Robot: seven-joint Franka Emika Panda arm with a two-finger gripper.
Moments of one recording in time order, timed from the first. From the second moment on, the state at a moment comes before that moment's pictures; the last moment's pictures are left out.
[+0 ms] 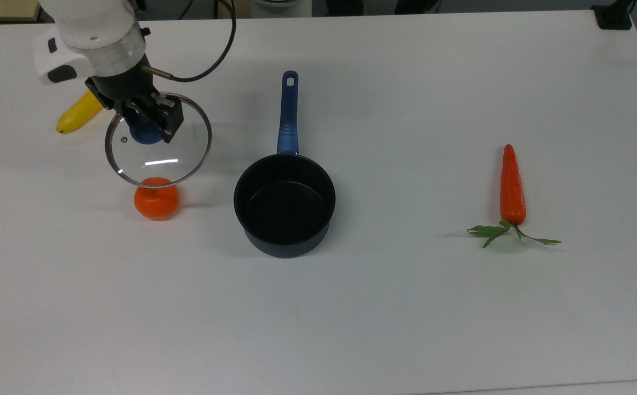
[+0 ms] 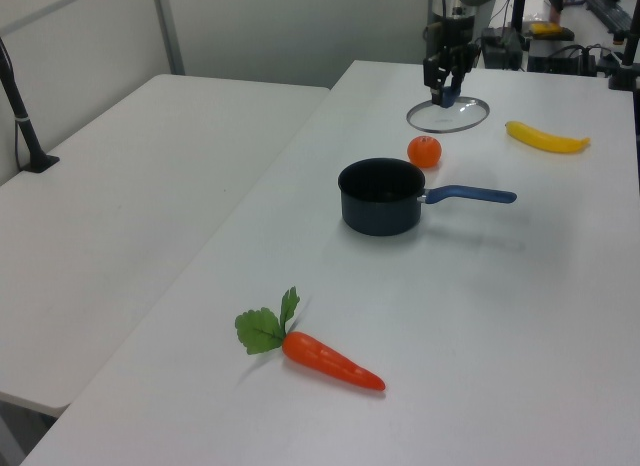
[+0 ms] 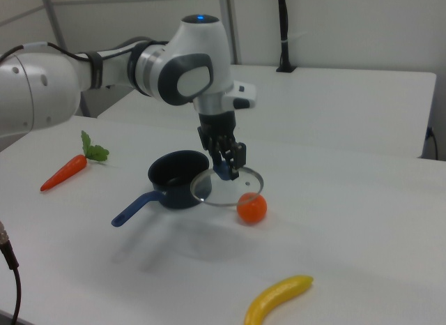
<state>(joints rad) 0.09 0.39 -0.34 -1.47 0.15 1.87 0.07</state>
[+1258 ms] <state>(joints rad) 0.12 0.22 -0.31 -1.94 0.15 2.16 -0.01</state>
